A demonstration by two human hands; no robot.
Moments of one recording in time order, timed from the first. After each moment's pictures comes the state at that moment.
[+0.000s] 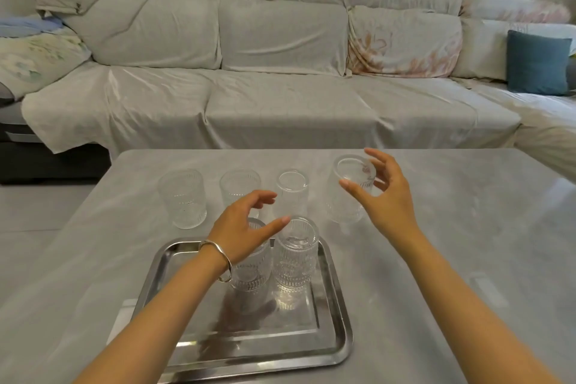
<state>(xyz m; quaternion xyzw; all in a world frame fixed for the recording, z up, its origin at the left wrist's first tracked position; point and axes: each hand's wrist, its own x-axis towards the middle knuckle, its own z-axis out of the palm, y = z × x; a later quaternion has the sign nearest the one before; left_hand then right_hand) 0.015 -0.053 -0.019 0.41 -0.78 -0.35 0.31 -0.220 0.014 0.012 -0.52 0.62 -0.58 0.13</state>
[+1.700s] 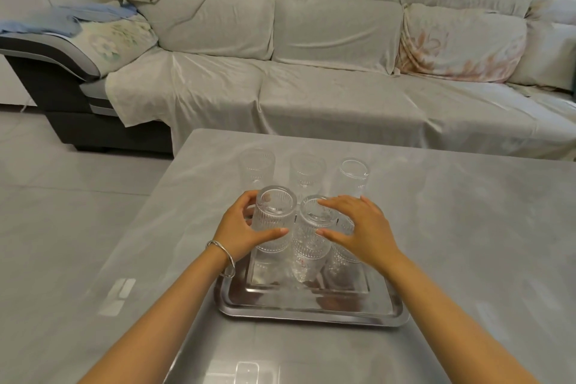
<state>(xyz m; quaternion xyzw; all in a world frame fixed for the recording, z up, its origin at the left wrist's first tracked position) 0.133 -0.044 -0.062 0.45 -0.67 -0.44 0.40 -0.104 0.017 -0.040 -0.73 0.64 -0.24 0.04</state>
